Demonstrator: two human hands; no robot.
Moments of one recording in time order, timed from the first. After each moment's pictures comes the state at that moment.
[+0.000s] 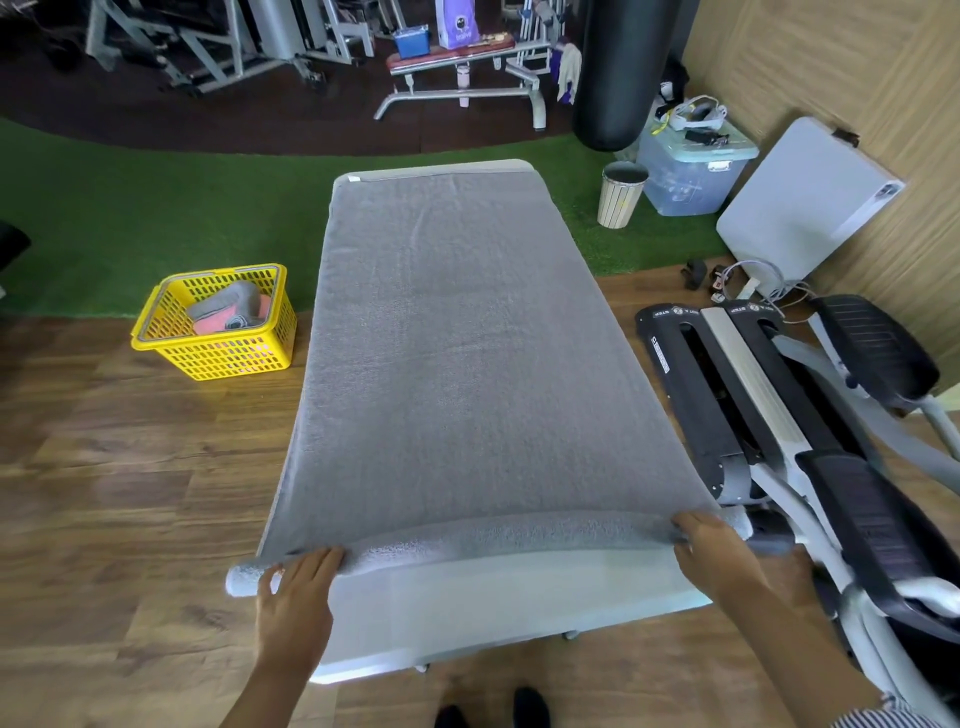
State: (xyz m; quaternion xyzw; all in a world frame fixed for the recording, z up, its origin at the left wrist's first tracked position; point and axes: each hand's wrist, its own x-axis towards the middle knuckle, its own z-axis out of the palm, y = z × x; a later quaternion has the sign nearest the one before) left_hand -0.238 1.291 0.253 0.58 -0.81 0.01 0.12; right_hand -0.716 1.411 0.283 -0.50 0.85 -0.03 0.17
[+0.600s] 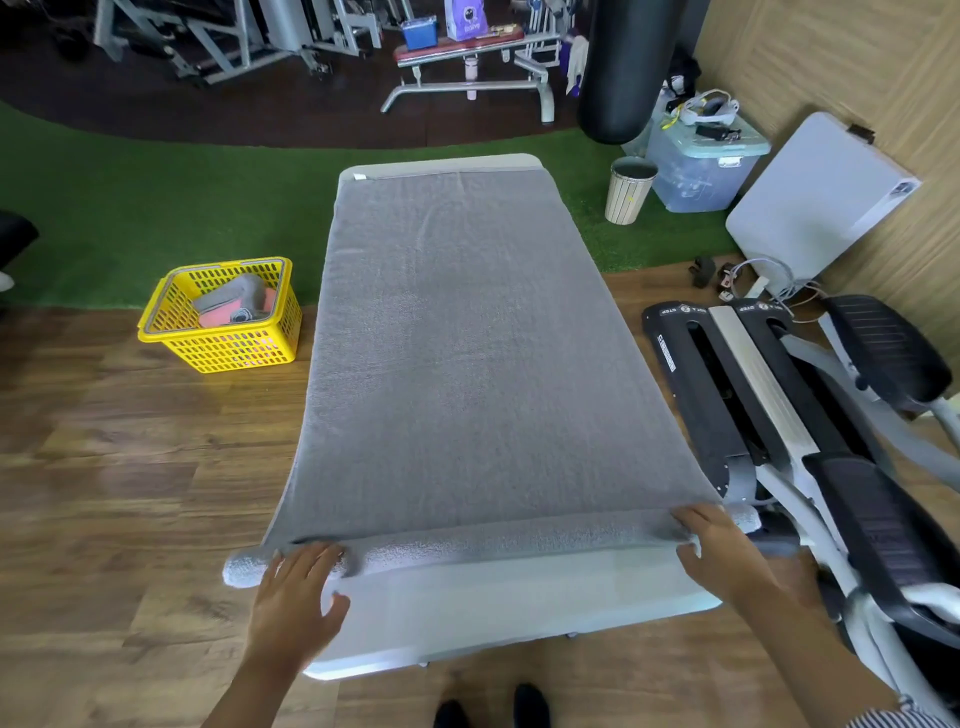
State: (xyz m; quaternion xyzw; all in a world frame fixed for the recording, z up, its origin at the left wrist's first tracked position) left_hand -0.228 1.285 0.246 0.53 -0.83 0.03 0.16; right_hand -0.728 1.411 0.277 -0.54 0.82 -0.09 0.15
